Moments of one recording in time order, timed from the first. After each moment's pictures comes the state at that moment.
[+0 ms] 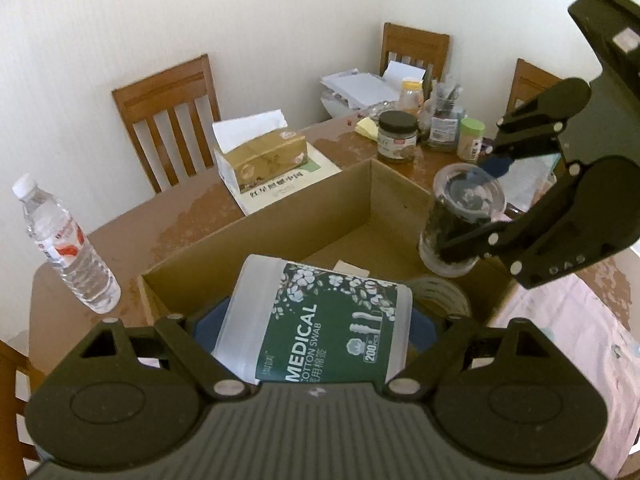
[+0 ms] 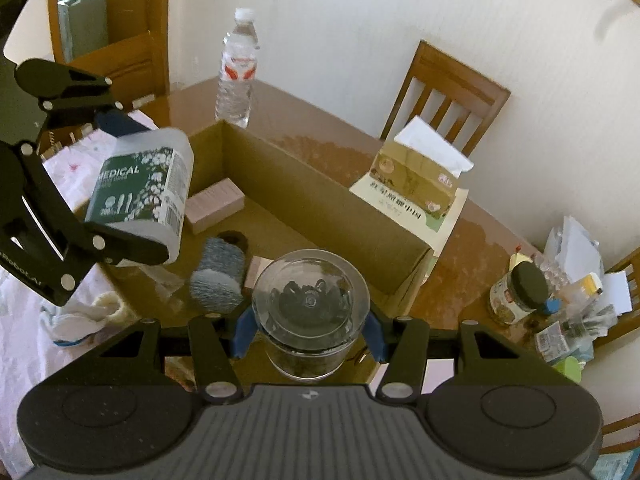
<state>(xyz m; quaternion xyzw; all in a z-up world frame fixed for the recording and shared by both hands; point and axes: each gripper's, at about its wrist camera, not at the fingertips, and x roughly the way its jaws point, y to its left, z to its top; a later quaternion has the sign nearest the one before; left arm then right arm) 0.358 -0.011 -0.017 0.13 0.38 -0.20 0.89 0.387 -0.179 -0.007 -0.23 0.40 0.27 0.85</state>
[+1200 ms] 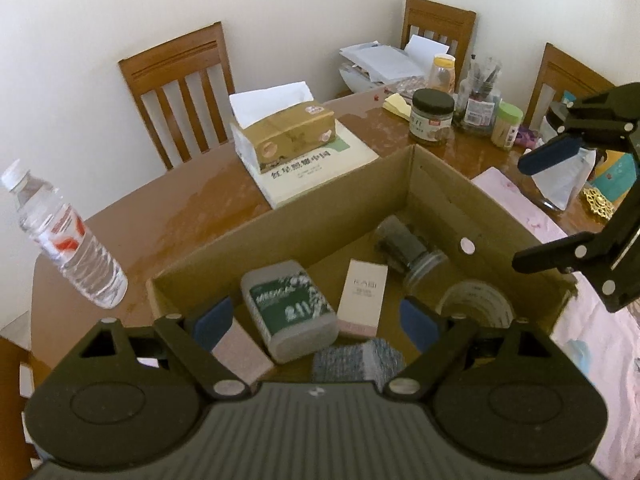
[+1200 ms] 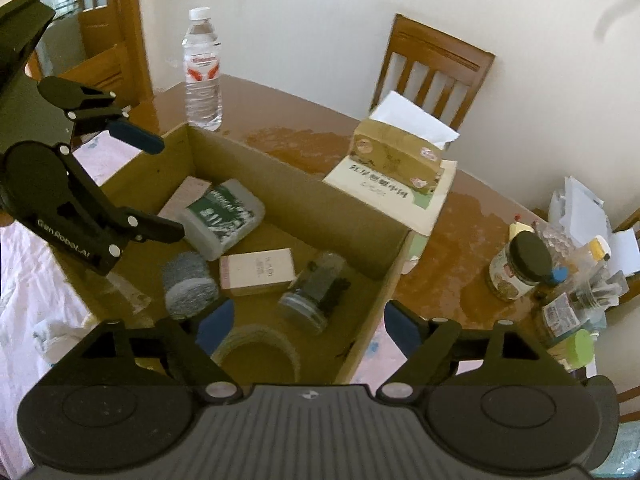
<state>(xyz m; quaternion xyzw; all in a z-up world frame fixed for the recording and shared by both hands) 0.399 -0.006 -0.027 0.13 0.43 -0.17 0.88 0.412 -0.198 -0.008 -0.18 0.43 0.26 0.85</state>
